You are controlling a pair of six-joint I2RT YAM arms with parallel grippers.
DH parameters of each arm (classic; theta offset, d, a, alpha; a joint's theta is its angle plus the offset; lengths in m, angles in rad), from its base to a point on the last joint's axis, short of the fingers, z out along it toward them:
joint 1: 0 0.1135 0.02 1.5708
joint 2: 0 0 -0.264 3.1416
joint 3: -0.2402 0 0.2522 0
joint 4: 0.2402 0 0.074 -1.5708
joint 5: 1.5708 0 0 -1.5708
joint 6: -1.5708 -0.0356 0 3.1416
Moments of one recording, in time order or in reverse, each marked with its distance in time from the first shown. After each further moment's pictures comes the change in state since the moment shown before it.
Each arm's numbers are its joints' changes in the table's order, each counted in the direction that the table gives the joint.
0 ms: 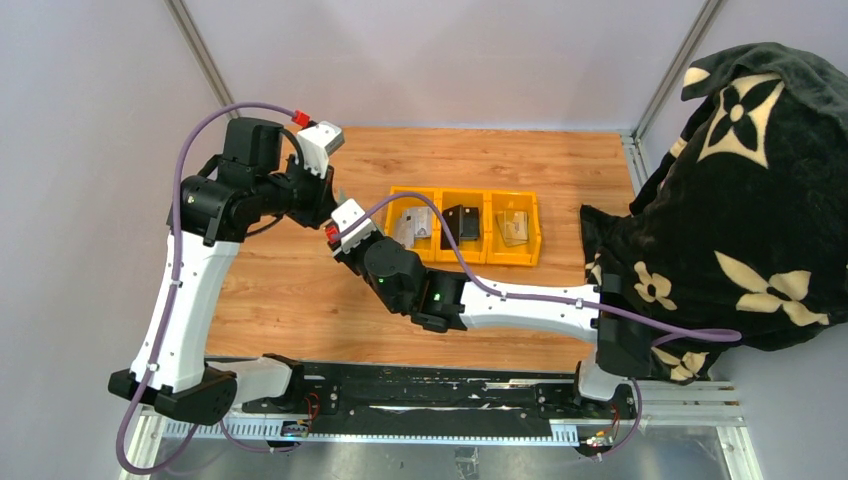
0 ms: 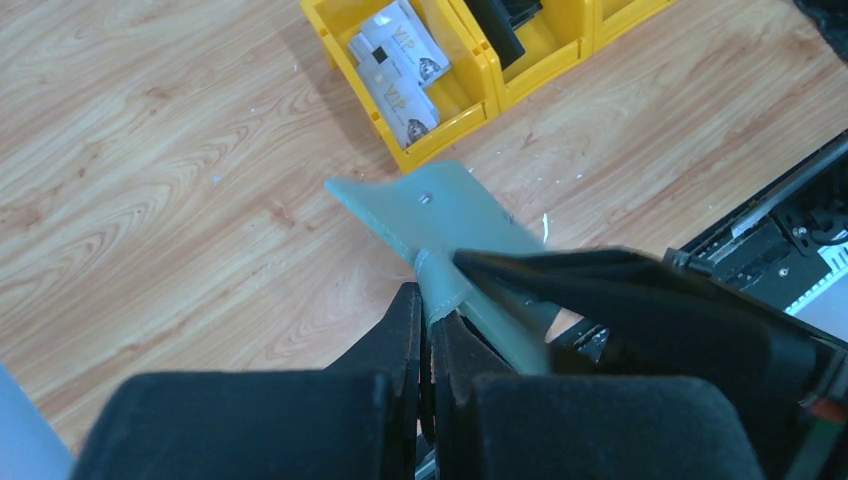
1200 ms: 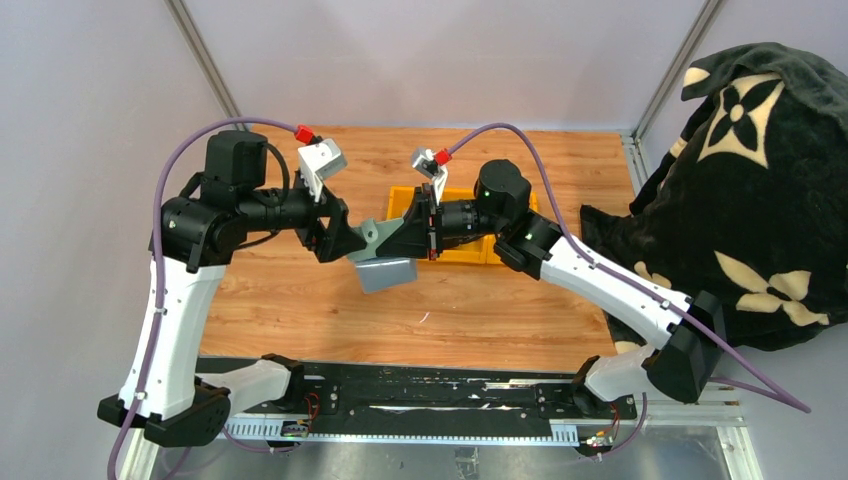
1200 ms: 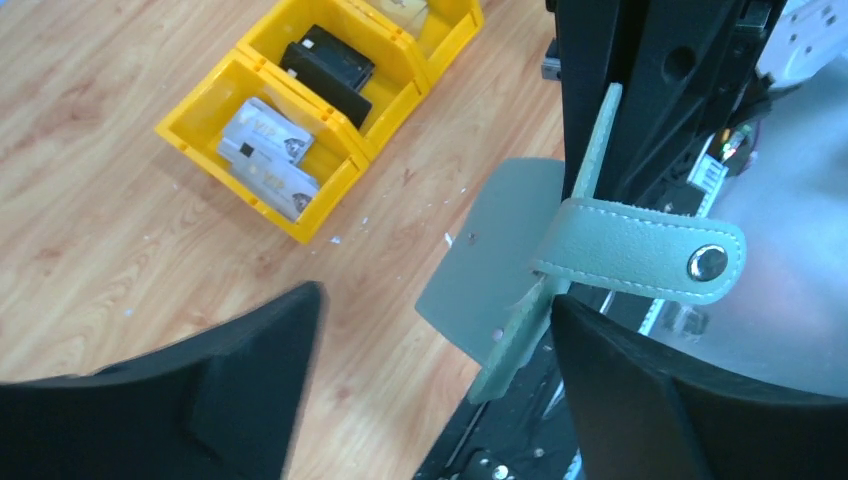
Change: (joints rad) left arm 0.000 0.097 0.041 -0.021 0.362 -0.130; right arm -0.467 0.317 0.154 0.063 -1.500 -0.659
